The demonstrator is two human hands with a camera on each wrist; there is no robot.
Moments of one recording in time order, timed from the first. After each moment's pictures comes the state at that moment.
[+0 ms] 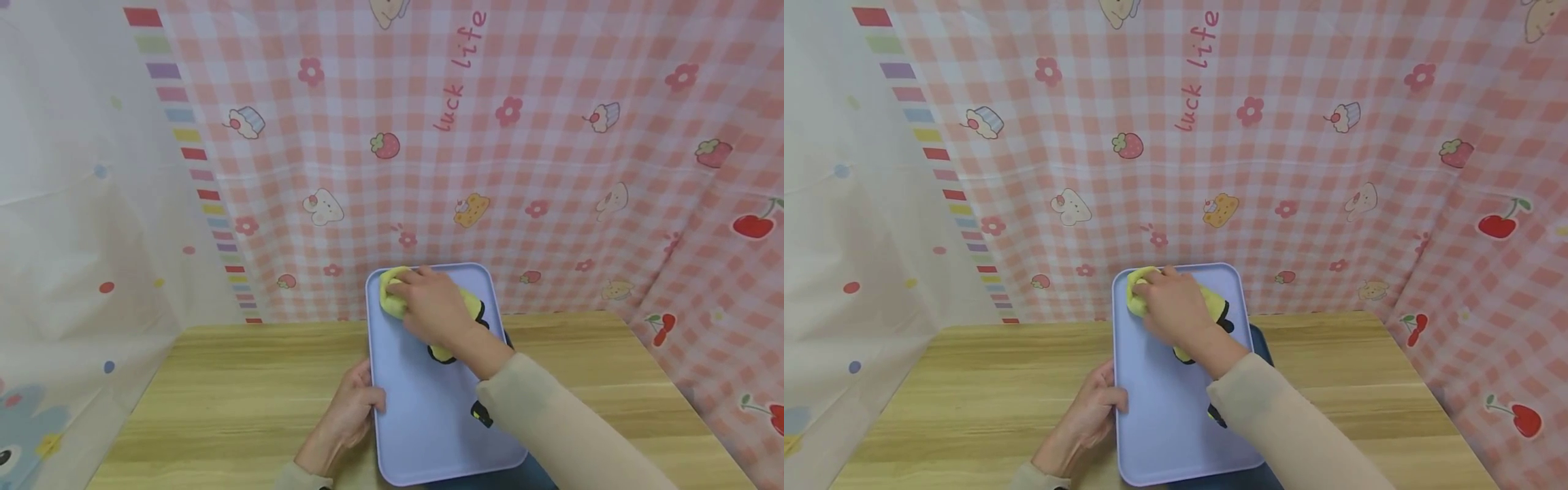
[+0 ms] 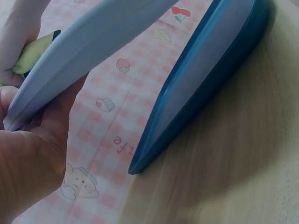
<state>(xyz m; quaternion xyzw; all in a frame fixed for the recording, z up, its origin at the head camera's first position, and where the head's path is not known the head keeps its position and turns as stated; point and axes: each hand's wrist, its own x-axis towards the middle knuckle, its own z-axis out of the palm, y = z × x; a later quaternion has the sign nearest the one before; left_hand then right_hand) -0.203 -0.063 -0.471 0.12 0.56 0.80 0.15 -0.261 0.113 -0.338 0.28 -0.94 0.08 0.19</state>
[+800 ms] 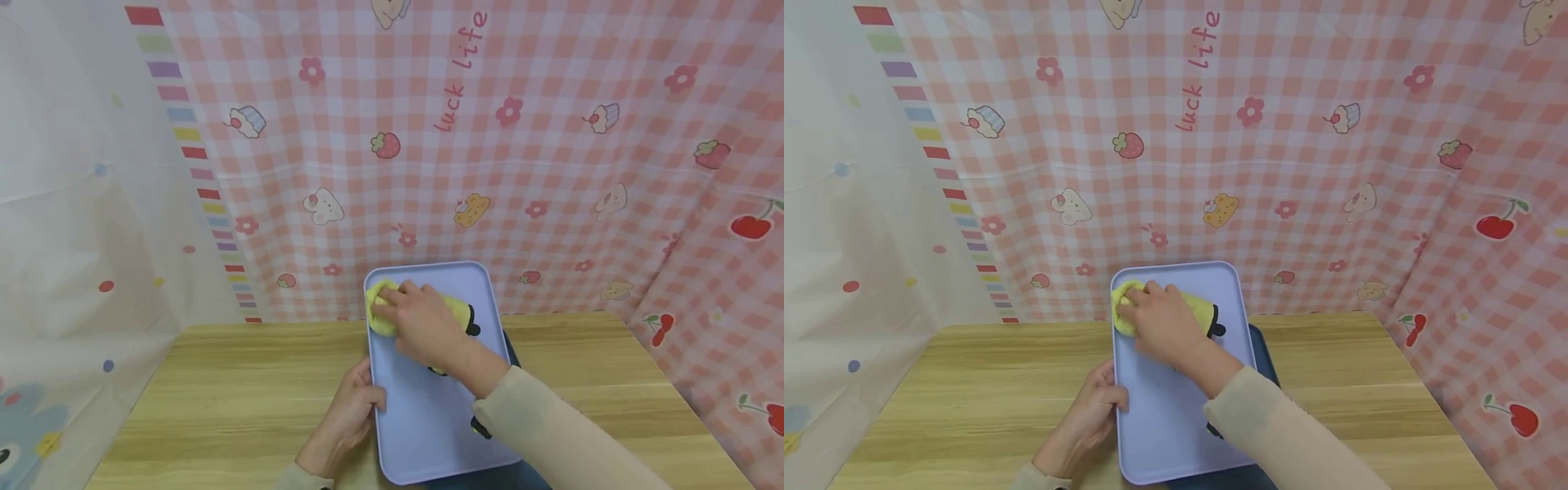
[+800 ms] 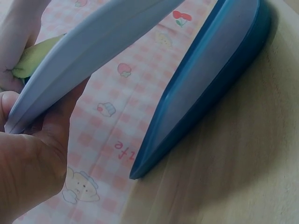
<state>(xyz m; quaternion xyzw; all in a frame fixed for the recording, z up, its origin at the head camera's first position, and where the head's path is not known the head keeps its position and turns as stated) -0.202 -0.060 -0.469 0.10 0.57 0.81 0.14 -0.245 0.103 -0.350 0.36 -0.91 0.01 0.20</state>
